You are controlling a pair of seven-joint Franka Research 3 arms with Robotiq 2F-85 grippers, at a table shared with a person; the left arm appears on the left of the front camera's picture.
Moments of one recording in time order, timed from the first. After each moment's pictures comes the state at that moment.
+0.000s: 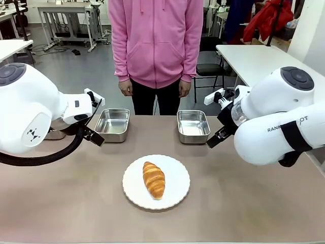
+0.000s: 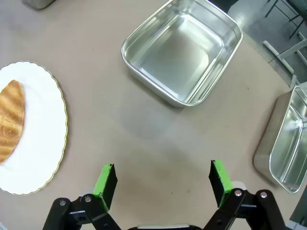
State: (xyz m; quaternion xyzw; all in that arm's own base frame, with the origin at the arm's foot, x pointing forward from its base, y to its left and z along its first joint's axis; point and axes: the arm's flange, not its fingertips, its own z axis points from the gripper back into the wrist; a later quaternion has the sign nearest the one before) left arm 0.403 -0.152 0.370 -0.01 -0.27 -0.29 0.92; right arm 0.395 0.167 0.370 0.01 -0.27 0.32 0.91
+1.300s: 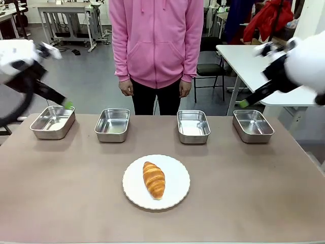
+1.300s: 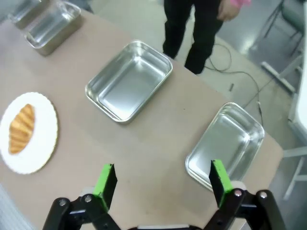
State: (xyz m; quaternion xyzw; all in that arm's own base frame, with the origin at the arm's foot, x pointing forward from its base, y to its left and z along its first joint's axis) left arm 0.437 -0.014 0.494 -0.13 -0.30 -0.33 0.88; right arm 0.441 0.025 0.492 0.09 -0.33 0.32 0.88
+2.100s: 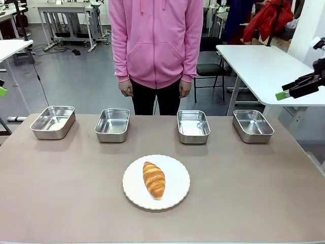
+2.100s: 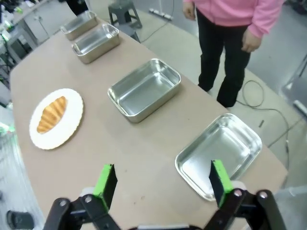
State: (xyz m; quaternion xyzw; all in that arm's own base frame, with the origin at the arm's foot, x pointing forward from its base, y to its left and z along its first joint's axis) left arm 0.432 0.141 0.521 -0.19 -0.33 -0.42 0.83; right arm 0.451 -0.090 0.486 0.22 -0.37 0.36 0.83
